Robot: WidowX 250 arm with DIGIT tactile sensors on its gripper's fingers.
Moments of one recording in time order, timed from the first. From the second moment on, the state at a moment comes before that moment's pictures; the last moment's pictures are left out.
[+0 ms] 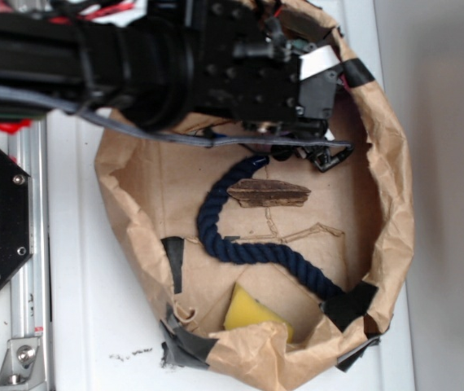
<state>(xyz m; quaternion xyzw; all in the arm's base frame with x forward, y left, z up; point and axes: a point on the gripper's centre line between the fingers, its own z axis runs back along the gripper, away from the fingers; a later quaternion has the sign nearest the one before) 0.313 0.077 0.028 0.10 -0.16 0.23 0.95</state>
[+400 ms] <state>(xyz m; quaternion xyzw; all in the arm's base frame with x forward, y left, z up) 0.319 0.075 0.025 0.10 -0.16 0.23 0.96</state>
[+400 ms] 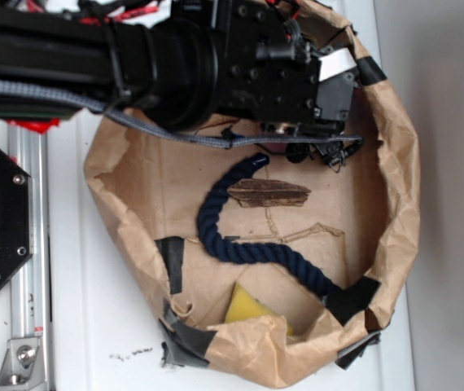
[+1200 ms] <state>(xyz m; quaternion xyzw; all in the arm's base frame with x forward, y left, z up) 0.305 0.051 0.038 0.12 -0.10 0.10 0.98</state>
